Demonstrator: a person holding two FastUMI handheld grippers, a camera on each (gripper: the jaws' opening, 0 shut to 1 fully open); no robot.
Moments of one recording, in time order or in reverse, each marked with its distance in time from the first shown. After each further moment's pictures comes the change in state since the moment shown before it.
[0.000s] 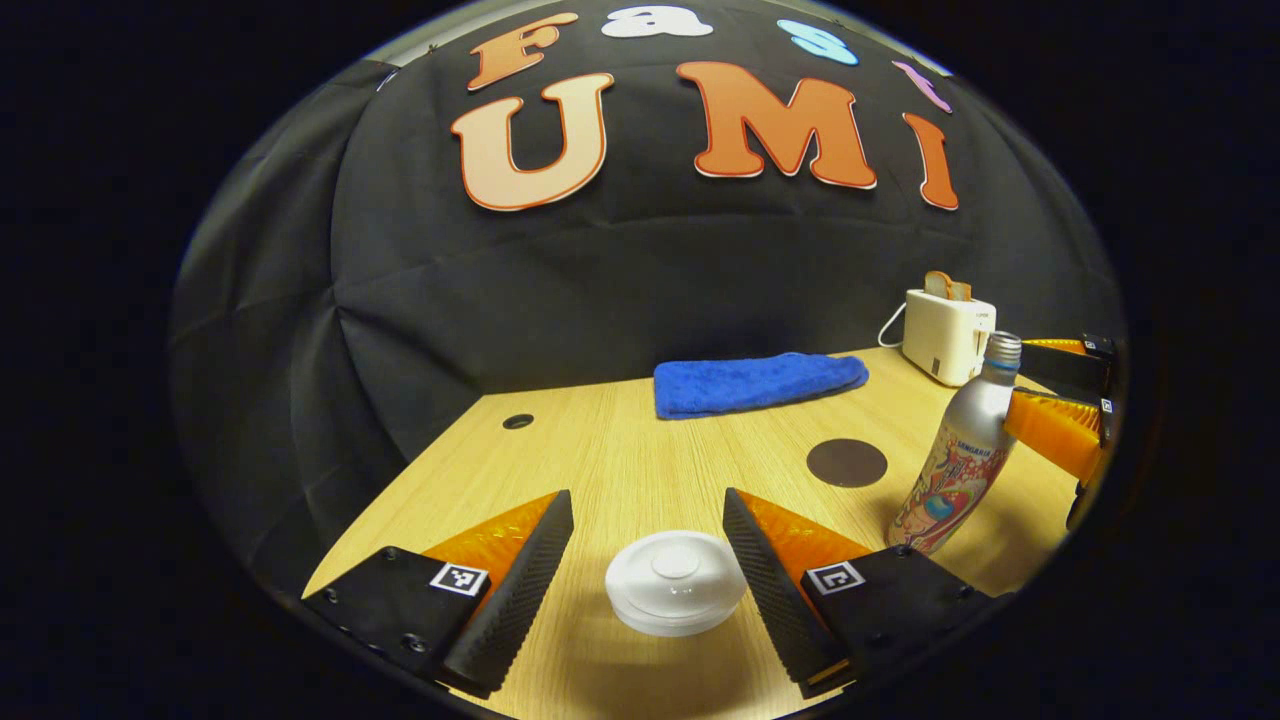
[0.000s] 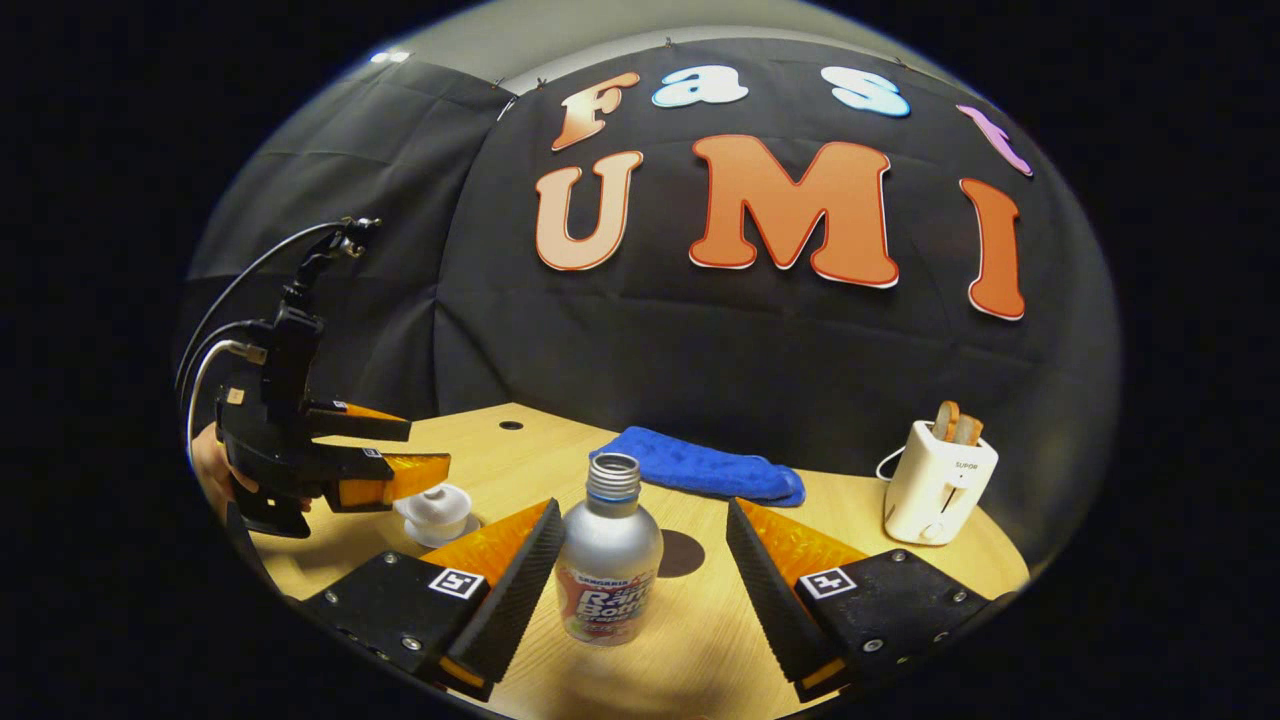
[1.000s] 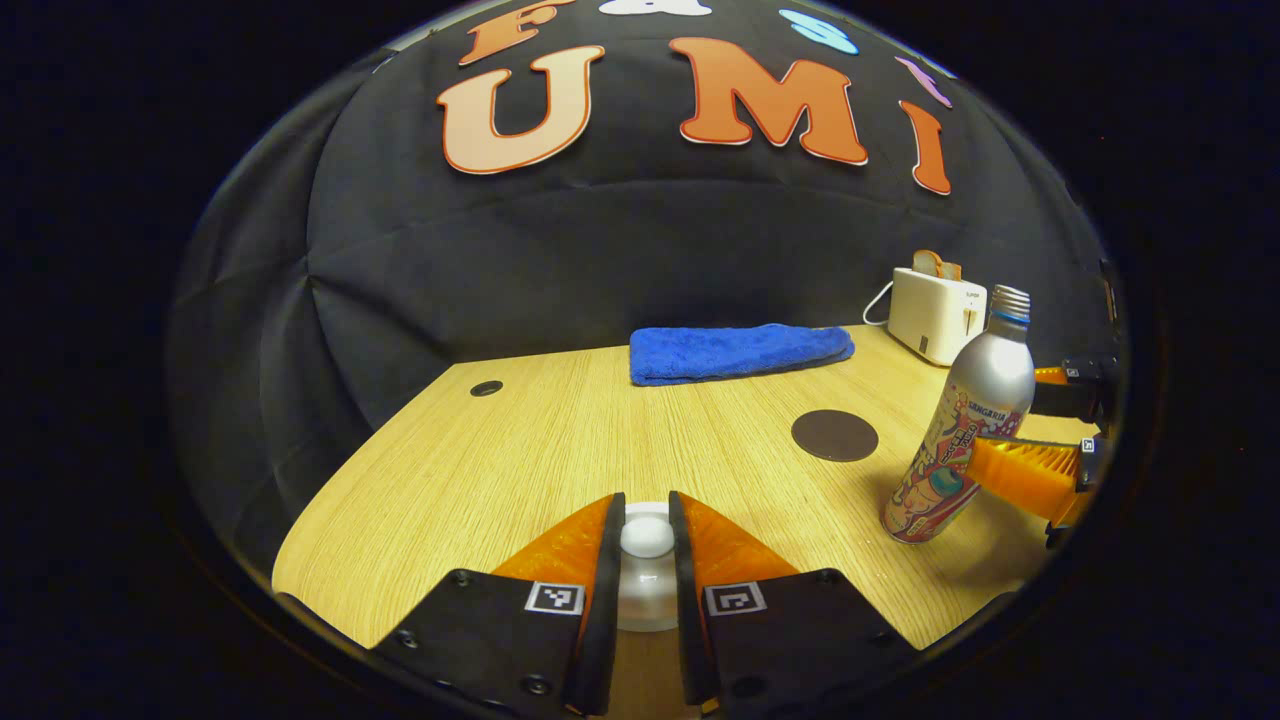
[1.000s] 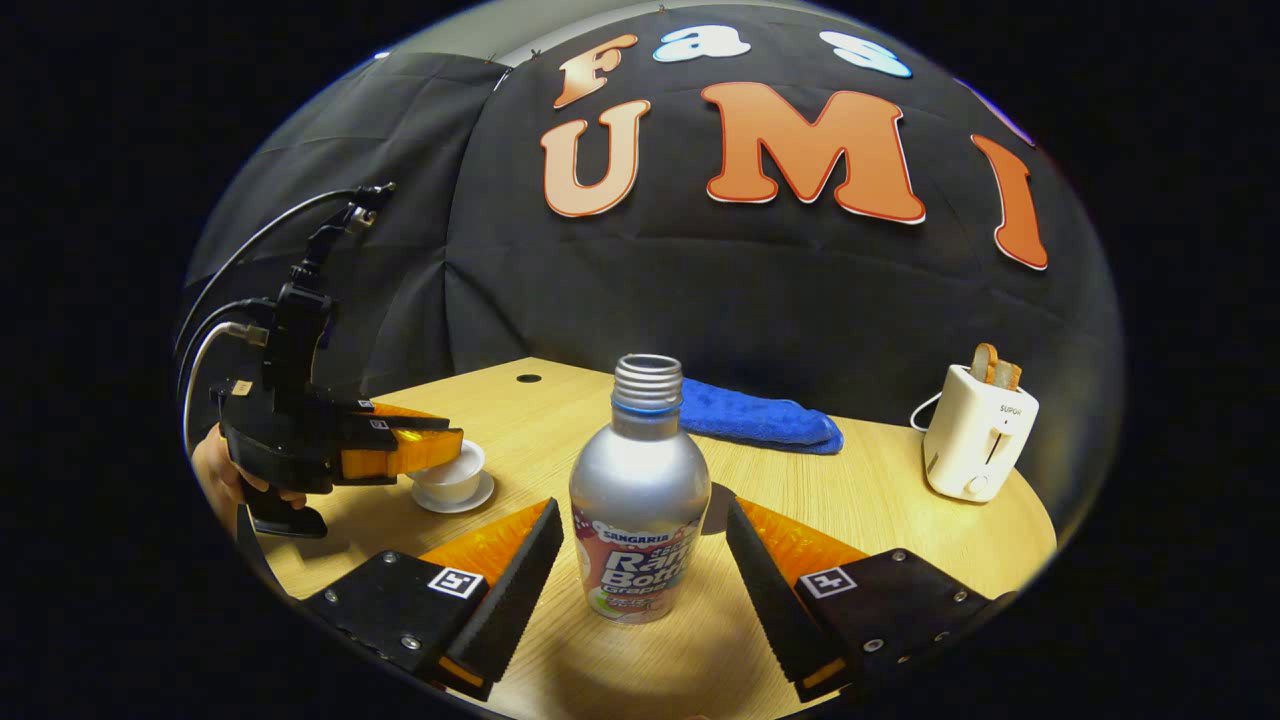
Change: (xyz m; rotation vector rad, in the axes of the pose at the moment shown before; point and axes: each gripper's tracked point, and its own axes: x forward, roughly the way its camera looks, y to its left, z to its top) left arm 0.017 -0.015 -0.026 -0.026 0.044 -0.062; right arm 0.016 0.020 -0.051 0.026 0.138 0.051
